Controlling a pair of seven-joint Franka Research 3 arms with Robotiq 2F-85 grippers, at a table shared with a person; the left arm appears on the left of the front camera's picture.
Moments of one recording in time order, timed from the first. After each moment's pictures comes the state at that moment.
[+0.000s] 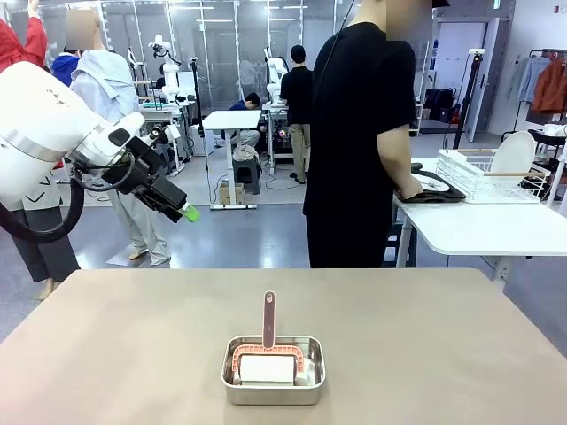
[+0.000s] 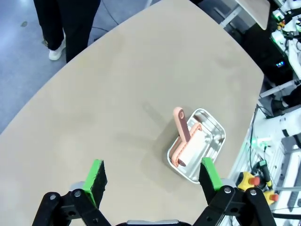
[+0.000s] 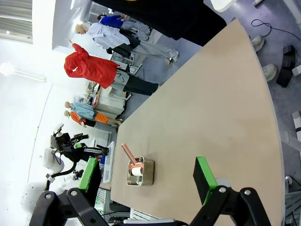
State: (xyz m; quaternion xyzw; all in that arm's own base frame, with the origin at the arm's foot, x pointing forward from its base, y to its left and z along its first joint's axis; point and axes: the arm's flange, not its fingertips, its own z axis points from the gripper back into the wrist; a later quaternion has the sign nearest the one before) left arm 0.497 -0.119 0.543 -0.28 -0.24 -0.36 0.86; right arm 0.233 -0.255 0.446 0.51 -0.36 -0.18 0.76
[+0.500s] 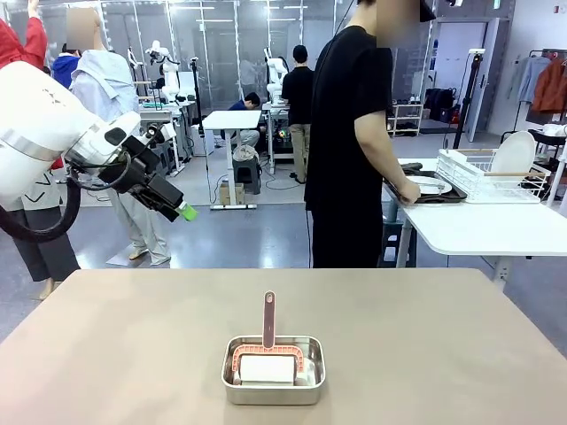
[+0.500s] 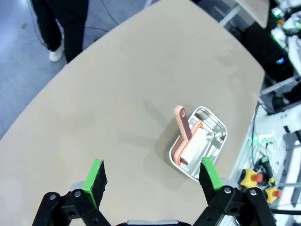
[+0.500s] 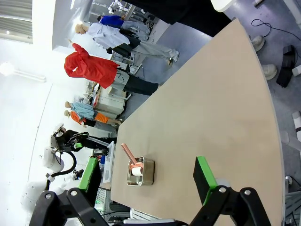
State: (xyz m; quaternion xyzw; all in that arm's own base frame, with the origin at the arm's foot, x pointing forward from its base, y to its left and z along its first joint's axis) left arm 0.499 -0.122 0.542 -0.27 -0.24 -0.38 0.85; right arm 0.233 -0.255 0.446 0.51 -0.36 -0.18 0.76
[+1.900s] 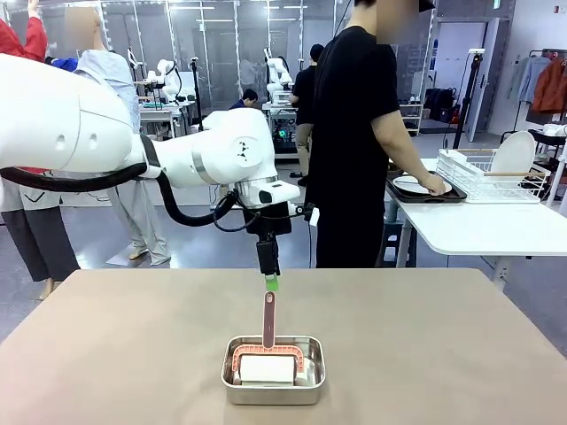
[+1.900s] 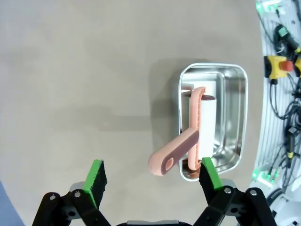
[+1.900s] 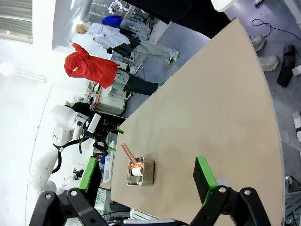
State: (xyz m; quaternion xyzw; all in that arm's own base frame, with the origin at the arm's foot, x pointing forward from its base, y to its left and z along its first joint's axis) left arm 0.557 -0.368 0.434 -0.14 0.02 -0.71 0.69; right arm 0.233 -0.255 0.446 0.51 -0.36 -0.18 0.76
